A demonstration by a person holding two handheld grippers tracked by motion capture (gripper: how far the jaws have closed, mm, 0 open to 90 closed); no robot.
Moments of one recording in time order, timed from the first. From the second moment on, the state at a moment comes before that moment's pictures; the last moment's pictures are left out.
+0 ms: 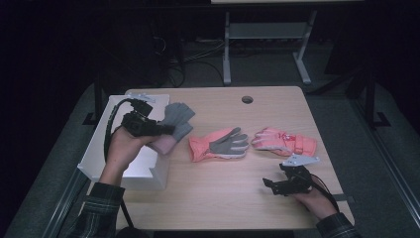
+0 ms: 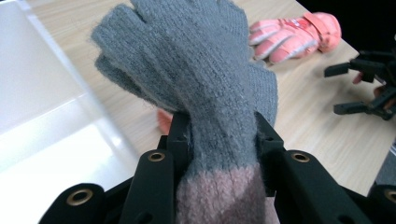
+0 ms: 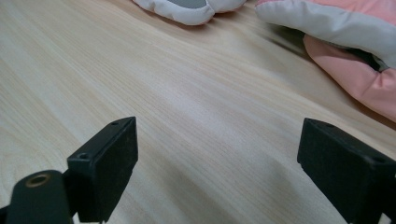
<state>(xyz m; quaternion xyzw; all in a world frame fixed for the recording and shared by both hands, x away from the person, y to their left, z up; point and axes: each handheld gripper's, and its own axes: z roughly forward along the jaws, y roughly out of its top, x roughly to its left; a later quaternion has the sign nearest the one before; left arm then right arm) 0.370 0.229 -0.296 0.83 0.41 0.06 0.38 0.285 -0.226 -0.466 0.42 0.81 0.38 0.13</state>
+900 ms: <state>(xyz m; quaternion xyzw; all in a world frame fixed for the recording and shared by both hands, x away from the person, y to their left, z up) 0.393 0.330 -0.344 0.77 0.53 0.12 0.32 0.285 -0.225 -0.464 0.39 0.82 0.40 0.12</state>
